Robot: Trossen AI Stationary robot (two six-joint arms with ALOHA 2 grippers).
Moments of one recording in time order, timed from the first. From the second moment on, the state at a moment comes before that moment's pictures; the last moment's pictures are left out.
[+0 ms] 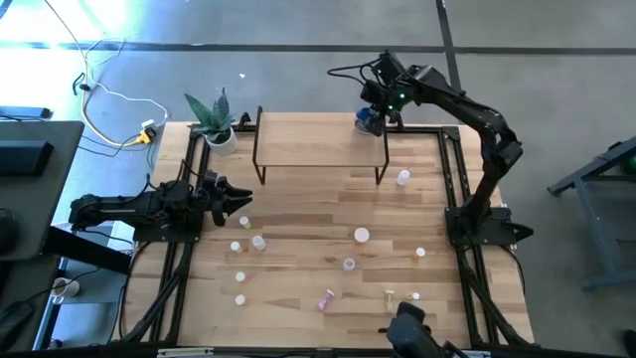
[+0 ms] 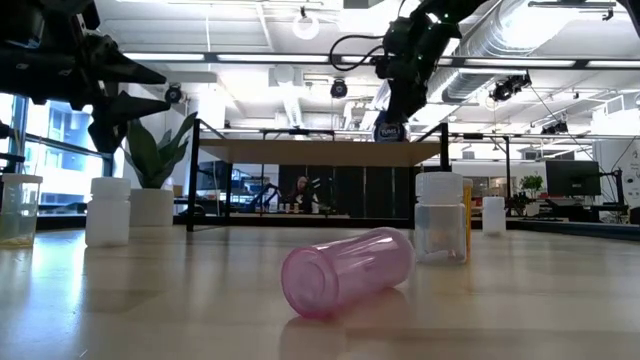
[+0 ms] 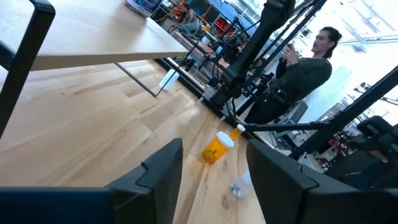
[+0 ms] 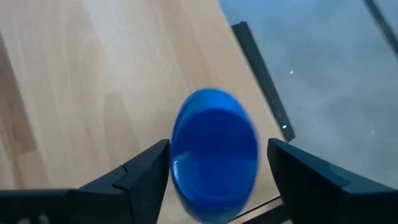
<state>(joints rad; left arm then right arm) 0.16 0.06 0.04 -0.05 -0.14 -0.68 -0.77 1.76 1.75 -1.04 -0.17 -0.34</state>
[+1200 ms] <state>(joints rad) 0.16 0.42 0.51 -0.59 -0.09 -0.30 -0.77 1.75 2.10 -1.07 -0.17 -0.24</state>
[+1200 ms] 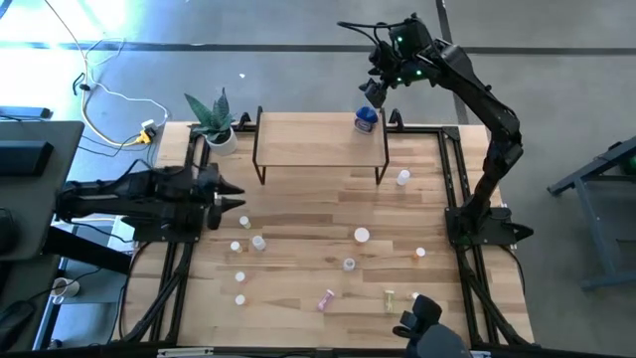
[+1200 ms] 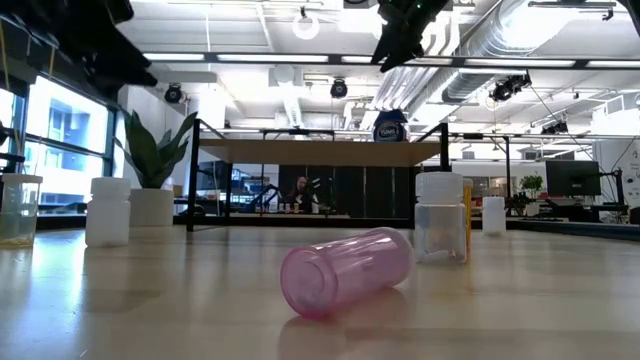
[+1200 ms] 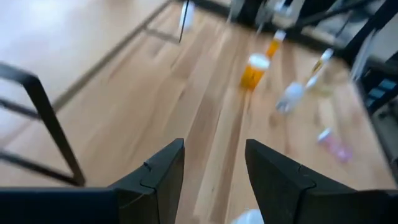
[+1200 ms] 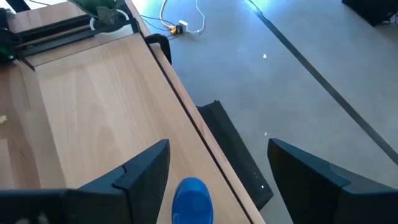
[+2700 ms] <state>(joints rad) 0.16 0.87 0.51 -0.75 0.02 -0.42 -0.77 1.75 2.10 -1.07 -0.17 -0.25</state>
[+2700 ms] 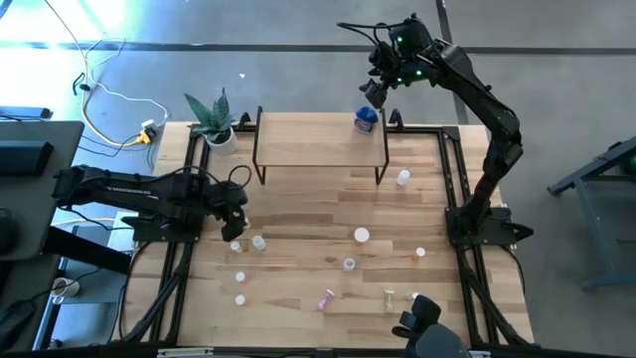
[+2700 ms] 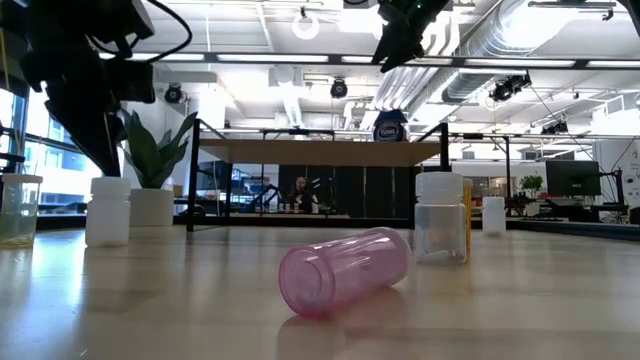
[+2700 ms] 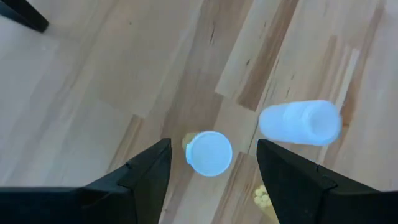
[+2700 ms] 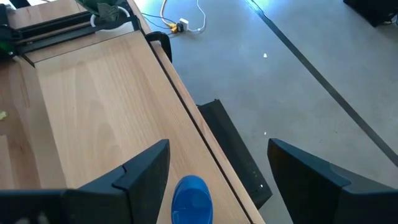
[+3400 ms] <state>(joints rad) 0.16 1.04 0.51 -0.73 0.01 -0.43 -0.77 1.75 2.10 -1.07 -0.17 -0.25</state>
